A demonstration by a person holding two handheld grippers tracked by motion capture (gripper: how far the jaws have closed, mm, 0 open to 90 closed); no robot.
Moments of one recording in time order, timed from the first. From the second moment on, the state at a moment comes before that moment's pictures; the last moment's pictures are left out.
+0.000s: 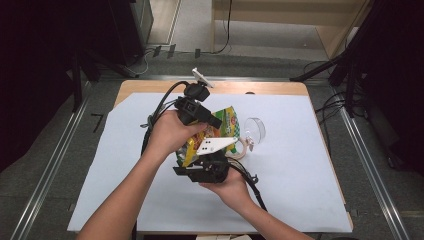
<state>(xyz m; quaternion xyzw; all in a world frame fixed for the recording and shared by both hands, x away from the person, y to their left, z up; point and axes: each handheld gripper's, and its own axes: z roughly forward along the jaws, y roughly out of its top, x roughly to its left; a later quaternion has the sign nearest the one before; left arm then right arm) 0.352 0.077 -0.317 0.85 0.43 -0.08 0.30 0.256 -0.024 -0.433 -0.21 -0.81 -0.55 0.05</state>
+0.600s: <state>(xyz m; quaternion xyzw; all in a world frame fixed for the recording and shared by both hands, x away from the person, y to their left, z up) 0.353 0.077 -0.317 0.85 0.43 -0.08 0.30 0.256 -0.024 -0.433 -0.21 -0.81 -0.55 0.04</state>
